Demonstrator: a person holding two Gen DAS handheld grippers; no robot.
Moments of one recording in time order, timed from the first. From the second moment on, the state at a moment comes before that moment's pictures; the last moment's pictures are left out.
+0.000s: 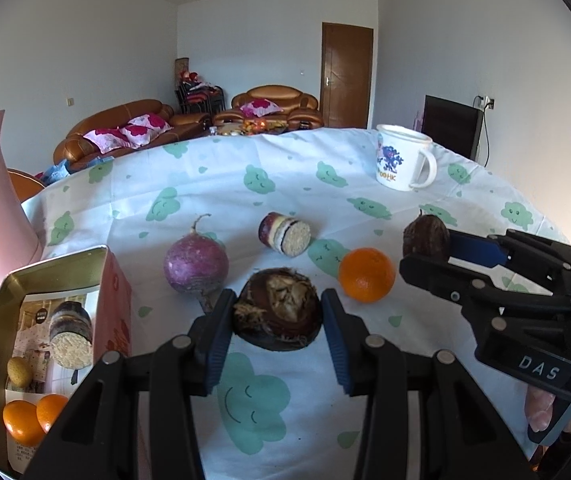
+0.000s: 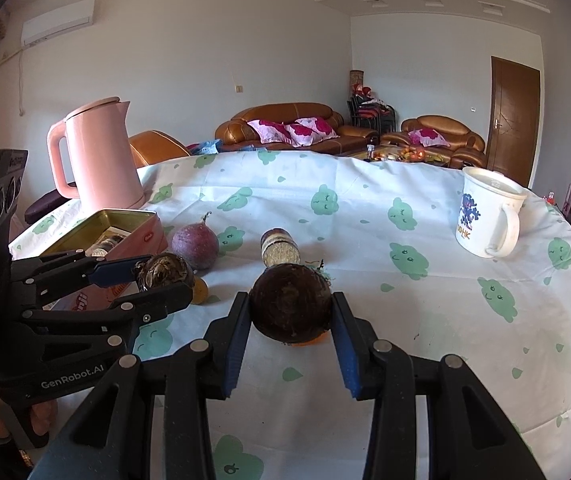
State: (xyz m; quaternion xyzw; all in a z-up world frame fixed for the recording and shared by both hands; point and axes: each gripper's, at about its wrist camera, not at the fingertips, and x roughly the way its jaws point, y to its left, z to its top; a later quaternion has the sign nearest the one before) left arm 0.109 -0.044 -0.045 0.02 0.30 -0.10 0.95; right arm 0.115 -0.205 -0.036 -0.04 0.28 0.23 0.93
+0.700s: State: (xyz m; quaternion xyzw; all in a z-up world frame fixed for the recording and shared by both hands) left arm 0.097 -0.040 -0.038 0.02 0.27 -0.08 0.96; right arm 0.106 -0.210 -0.030 -0.03 0.24 0.22 0.94
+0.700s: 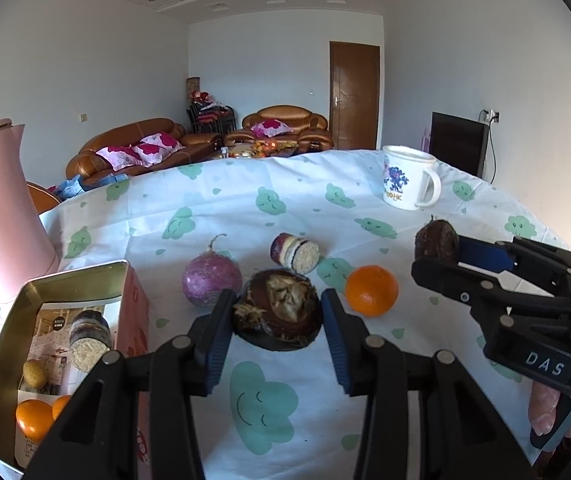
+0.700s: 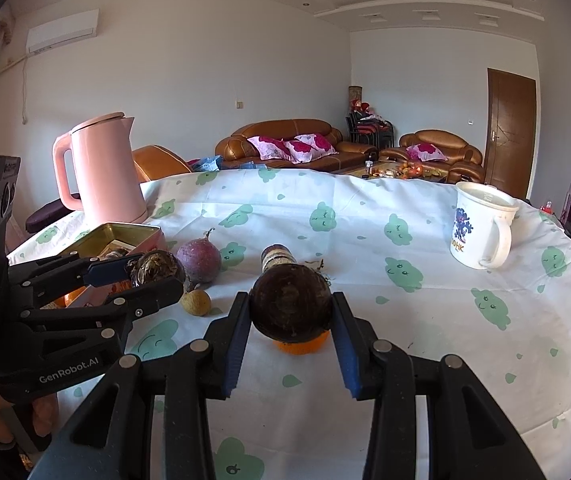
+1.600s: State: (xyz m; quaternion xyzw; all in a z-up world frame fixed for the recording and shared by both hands) left arm 0.083 -0.036 -0.030 0.01 0.22 -0.07 0.97; right arm 0.092 -0.215 -0.023 -0.03 0.20 0.23 0.95
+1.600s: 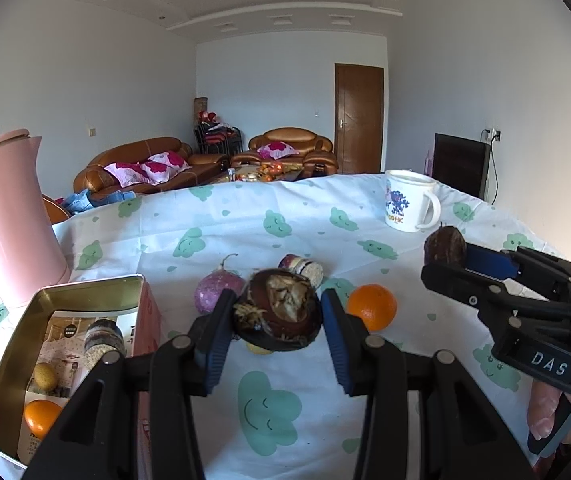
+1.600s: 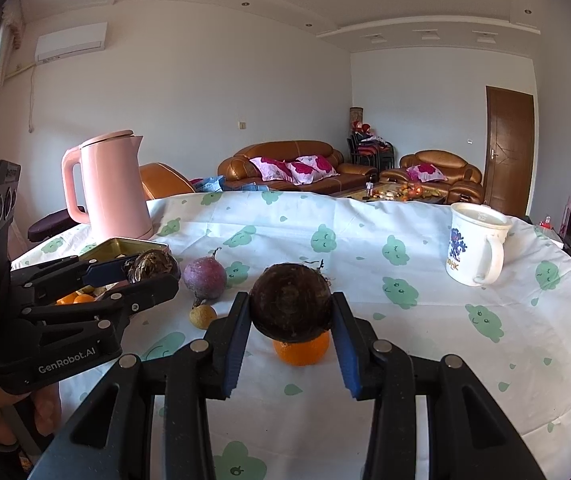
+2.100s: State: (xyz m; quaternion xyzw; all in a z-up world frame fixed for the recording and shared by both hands) left arm 0.075 -0.033 -0.027 0.01 0.20 -0.06 0.98; right arm 0.085 -0.218 -0.020 -0.02 0.19 0.23 0.96
